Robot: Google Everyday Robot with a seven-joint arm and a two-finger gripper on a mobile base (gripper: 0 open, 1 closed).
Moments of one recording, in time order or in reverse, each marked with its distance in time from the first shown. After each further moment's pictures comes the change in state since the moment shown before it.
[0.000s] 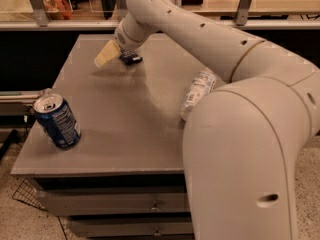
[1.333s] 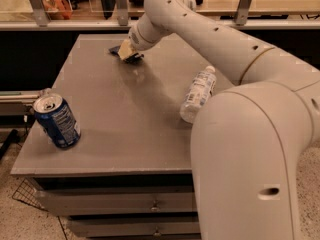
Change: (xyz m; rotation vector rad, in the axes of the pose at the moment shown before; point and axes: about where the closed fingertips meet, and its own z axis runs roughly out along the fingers) arm 0.018 -0.038 -0.002 0.004 -0.027 0.098
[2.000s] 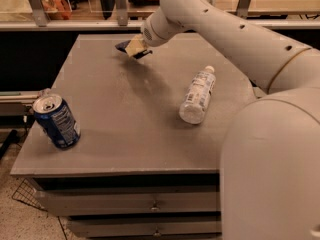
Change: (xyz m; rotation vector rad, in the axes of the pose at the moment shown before) arm 0.006 -0.015 -0.049 0.042 -0.051 -0.039
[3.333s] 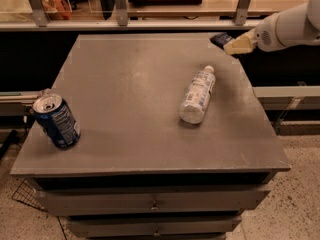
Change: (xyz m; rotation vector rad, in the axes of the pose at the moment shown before) arm 0.143 -0.161 -0.220 0.225 -0.105 0.031
